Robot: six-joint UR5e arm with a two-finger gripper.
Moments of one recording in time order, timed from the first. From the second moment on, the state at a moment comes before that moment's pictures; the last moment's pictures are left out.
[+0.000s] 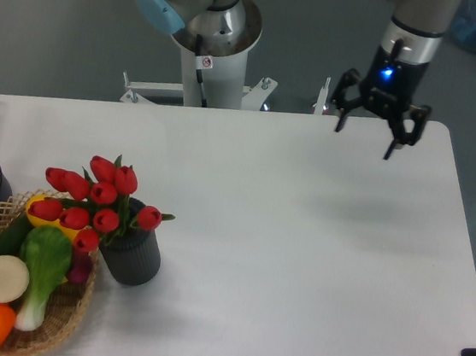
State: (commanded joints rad) arm 2.93 -1.52 -1.90 -1.15 1.00 1.51
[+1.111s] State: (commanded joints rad) arm 2.56 -1.70 -1.90 -1.04 0.68 1.37
